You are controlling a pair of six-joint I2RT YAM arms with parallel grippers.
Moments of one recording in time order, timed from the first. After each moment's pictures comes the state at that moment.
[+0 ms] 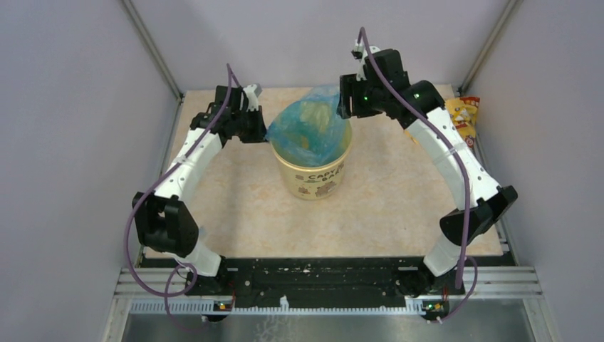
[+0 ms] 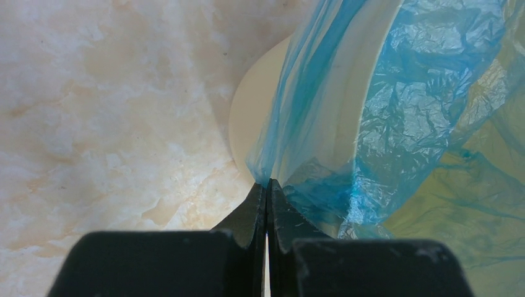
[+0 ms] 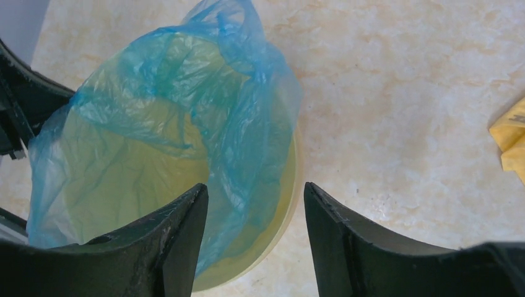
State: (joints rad) left arm -0.22 1.57 1.46 -0.68 0.33 -0.23; right arm 0.58 1.66 2.02 -0.99 0.07 0.26
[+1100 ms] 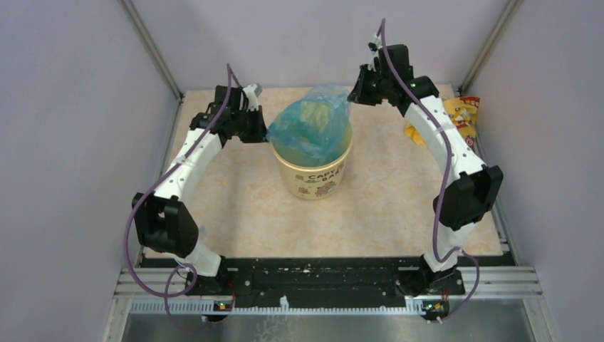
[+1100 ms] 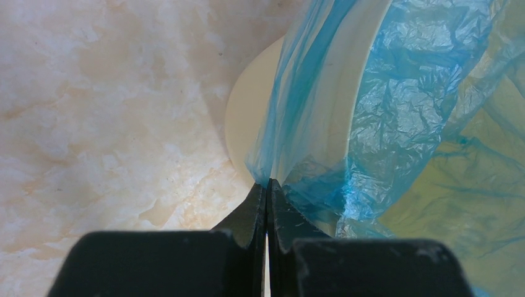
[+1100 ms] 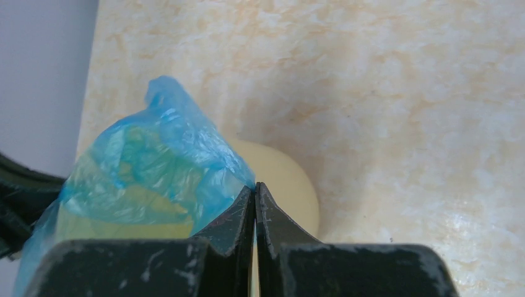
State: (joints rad) left arm -0.22 1.56 1.45 -0.67 0.35 -0.23; right arm 0.38 1.78 1.91 -0.69 -0.19 0.42
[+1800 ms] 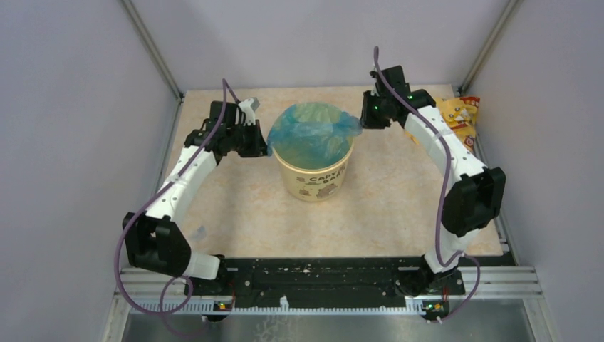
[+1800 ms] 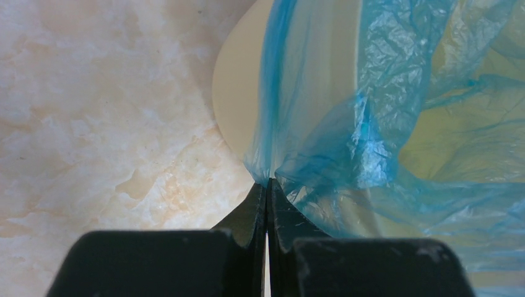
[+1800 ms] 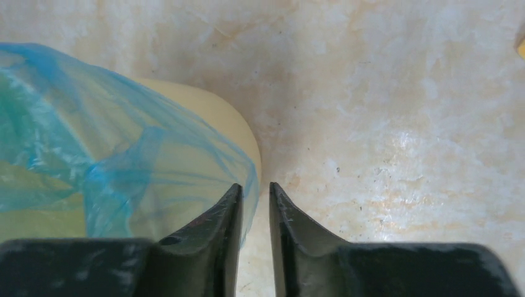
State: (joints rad) left arm -0.22 1.42 1.27 -0.64 0.39 -0.24; right arm 0.36 1.76 1.72 -0.81 -0.06 0.36
